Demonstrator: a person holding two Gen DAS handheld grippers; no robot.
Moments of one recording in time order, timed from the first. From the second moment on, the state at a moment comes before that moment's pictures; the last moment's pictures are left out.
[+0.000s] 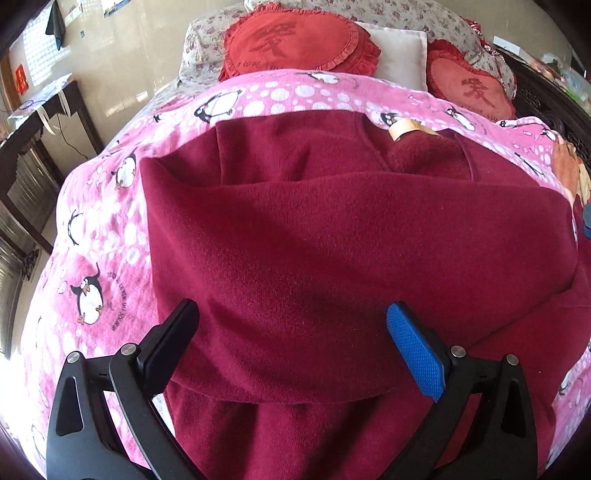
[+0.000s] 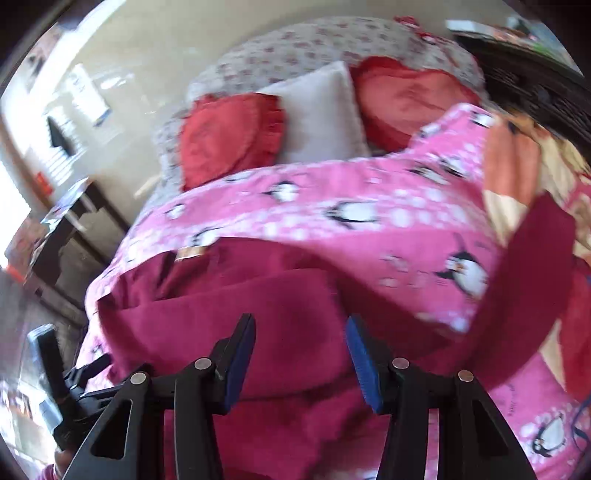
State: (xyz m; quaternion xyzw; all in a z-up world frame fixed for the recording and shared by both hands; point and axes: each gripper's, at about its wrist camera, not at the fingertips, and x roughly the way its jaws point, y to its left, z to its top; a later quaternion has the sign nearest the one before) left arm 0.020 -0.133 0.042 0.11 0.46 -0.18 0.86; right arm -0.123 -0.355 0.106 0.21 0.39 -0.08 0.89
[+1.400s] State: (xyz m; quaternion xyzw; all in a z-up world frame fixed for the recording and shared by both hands) left arm 0.009 -0.130 0.013 0.09 0.44 -0.18 0.87; right arm -0.127 -0.420 0.097 0.22 0.37 -0.25 0.87
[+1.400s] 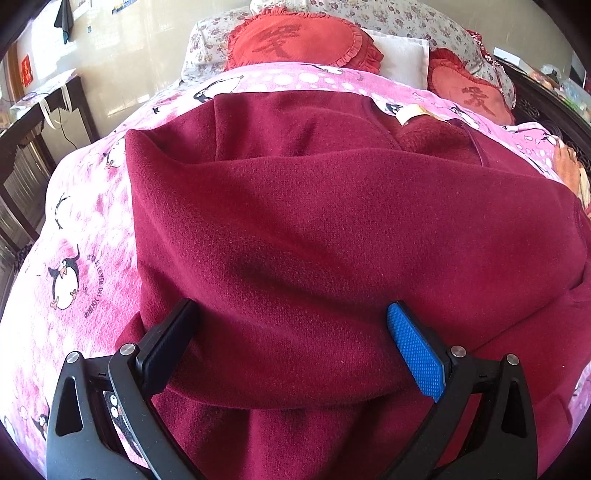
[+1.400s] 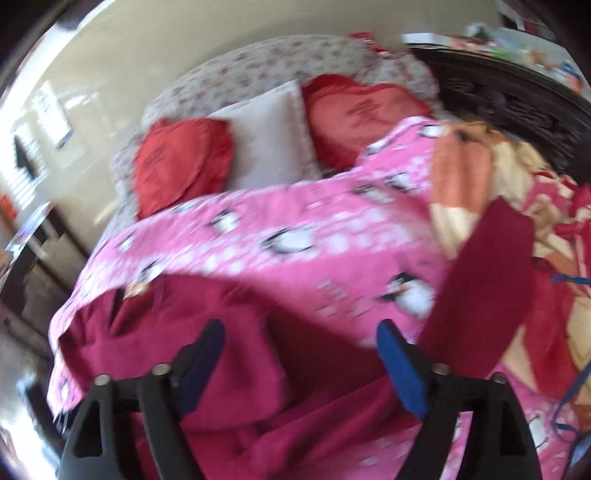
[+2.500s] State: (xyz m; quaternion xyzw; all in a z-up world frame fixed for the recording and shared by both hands) left arm 0.011 -0.117 0.026 0.08 0.46 -0.19 0.86; right arm -0.150 -0.480 0.133 0.25 0.33 -0.20 0.89
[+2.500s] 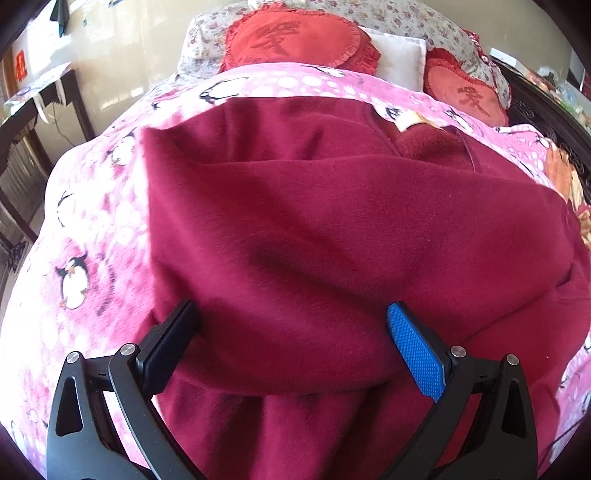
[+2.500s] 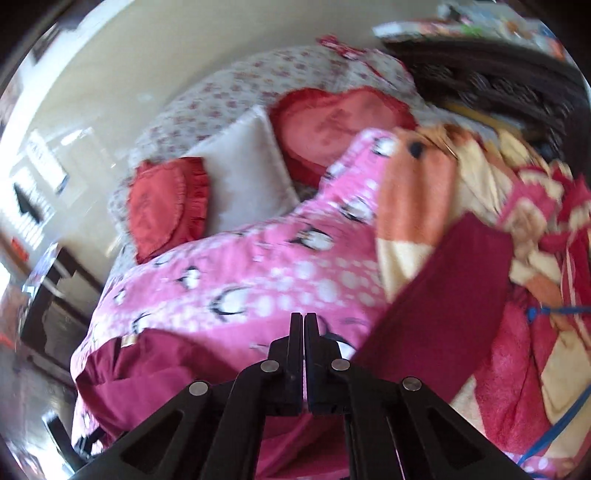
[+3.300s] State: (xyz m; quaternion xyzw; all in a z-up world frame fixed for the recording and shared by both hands) left arm 0.015 -0.039 0.070 0.03 0.44 -0.15 0.89; right arm -0.159 -0.480 0.152 0.29 0.29 -0.17 0.89
